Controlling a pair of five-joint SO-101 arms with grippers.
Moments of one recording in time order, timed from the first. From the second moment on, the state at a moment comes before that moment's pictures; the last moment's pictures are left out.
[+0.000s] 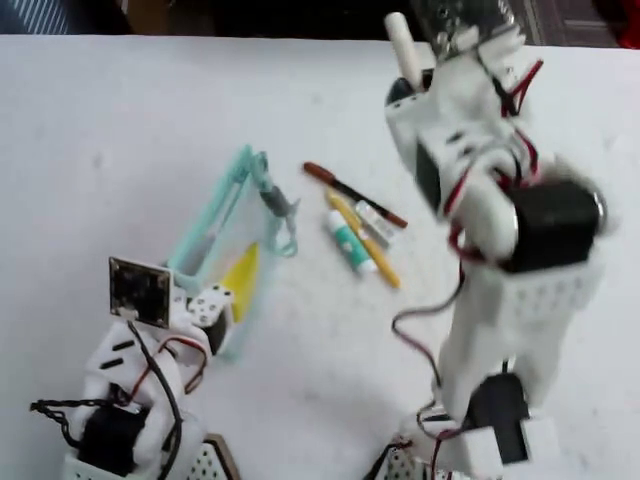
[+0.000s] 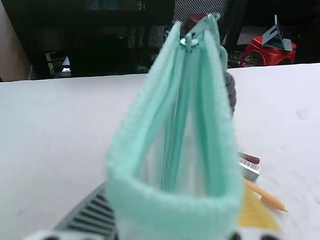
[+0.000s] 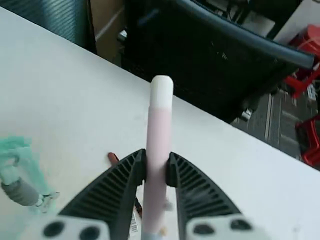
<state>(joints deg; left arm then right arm) 12.0 -105.0 77.9 54.7 7.5 -15.6 -8.7 -53.6 97.8 20.3</state>
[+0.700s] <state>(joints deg) 16.1 -105.0 77.9 56.2 3.3 -31.3 -35.6 -40.8 97.6 20.3</state>
